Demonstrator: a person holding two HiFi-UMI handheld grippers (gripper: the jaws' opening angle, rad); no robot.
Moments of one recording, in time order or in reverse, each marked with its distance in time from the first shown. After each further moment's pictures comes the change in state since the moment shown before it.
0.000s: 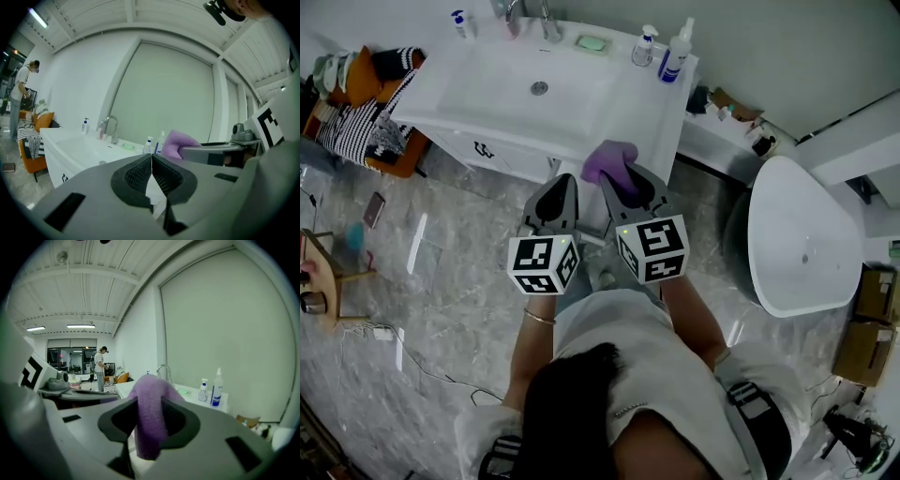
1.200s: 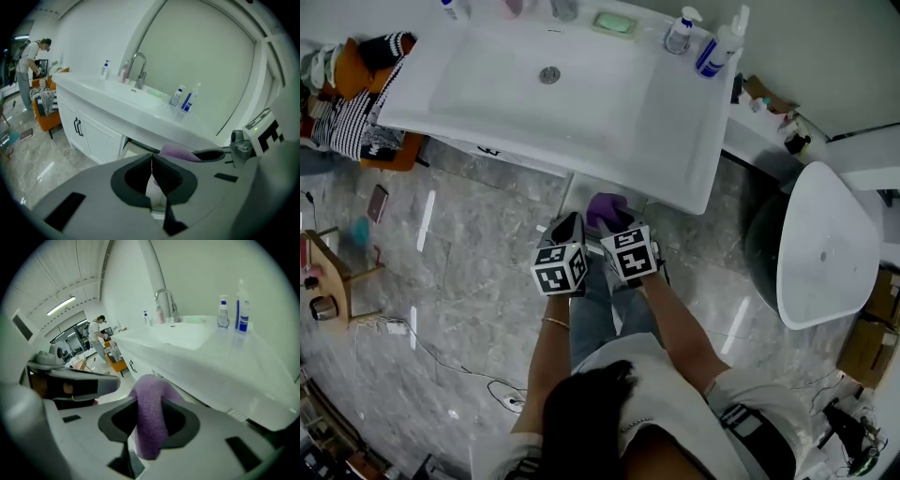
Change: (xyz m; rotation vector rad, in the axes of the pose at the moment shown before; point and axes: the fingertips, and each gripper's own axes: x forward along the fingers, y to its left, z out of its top) left arm 0.058 0.116 -0.216 -0.207 0.504 0.146; right arm 0.130 0.025 -0.252 0.164 0.588 0.097
